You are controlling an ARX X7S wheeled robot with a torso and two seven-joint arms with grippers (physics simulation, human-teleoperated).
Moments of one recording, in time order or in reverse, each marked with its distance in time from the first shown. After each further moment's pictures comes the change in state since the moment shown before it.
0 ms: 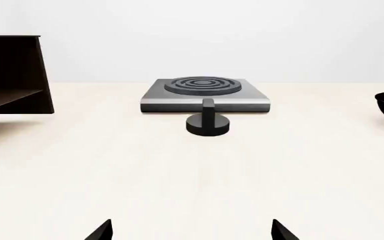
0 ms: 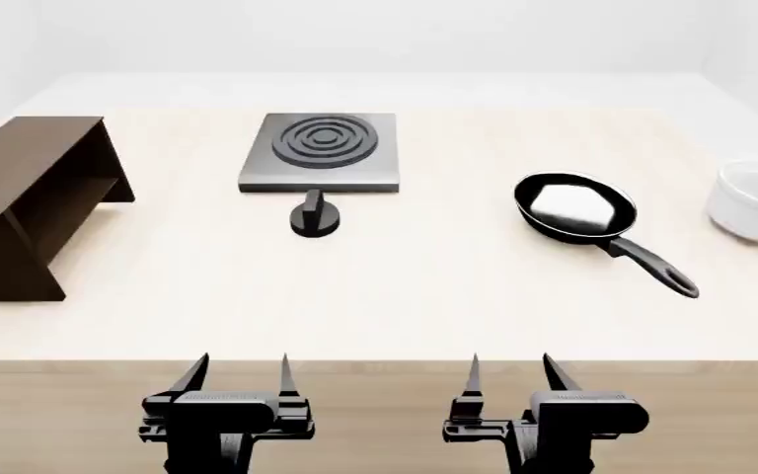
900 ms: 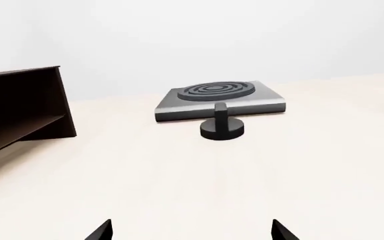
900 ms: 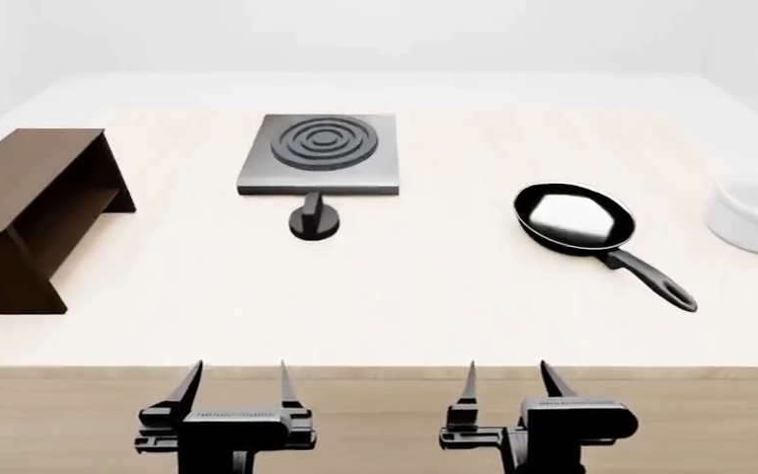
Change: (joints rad) left arm 0.024 -0.076 0.124 -0.049 0.034 0.105 -0.184; right arm -0.004 0.075 -0.111 0.029 0.034 -0.014 0.124
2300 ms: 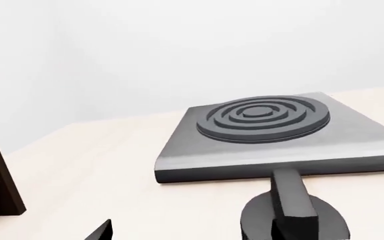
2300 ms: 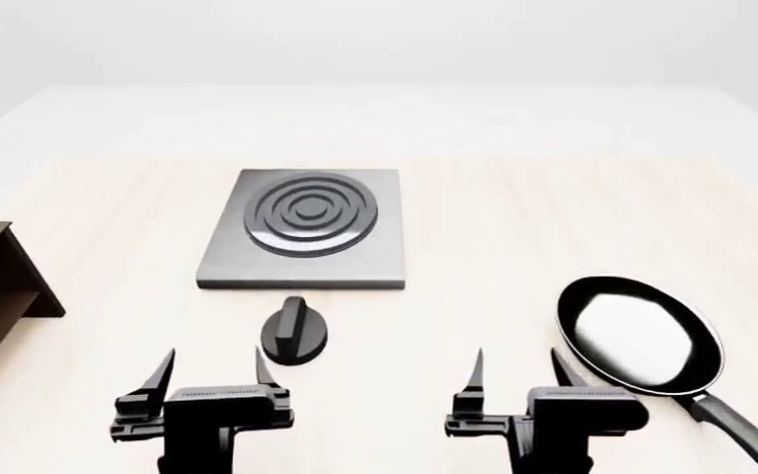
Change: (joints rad) left arm -0.066 -0.084 0.047 -0.009 -0.030 -0.068 -0.136; right arm 0.016 0.077 -0.079 -0.077 0.051 0.046 0.114
